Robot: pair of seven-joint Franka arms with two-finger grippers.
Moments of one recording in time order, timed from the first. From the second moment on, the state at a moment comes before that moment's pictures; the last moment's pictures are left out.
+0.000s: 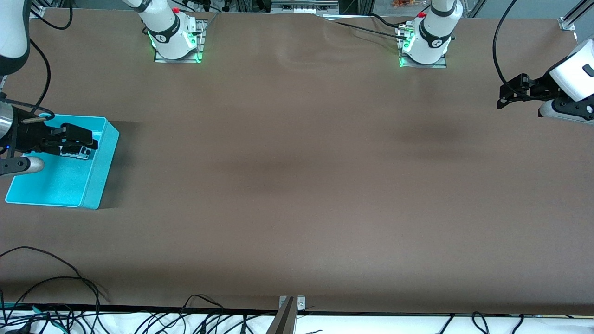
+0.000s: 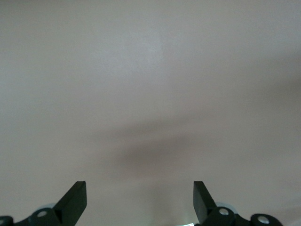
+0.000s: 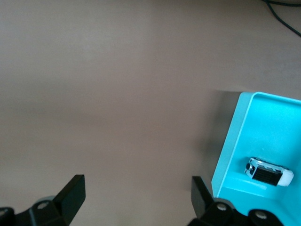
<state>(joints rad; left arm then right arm) 0.03 -0.01 -0.05 -1.60 -0.02 1.50 0.17 0.18 0.32 -0.21 -1.25 0.15 1.46 -0.11</state>
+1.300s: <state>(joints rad) 0.03 -0.01 -0.06 -1.59 -0.02 1.50 0.17 -0.05 -0.03 0.09 -1.68 0.03 1.62 0.10</state>
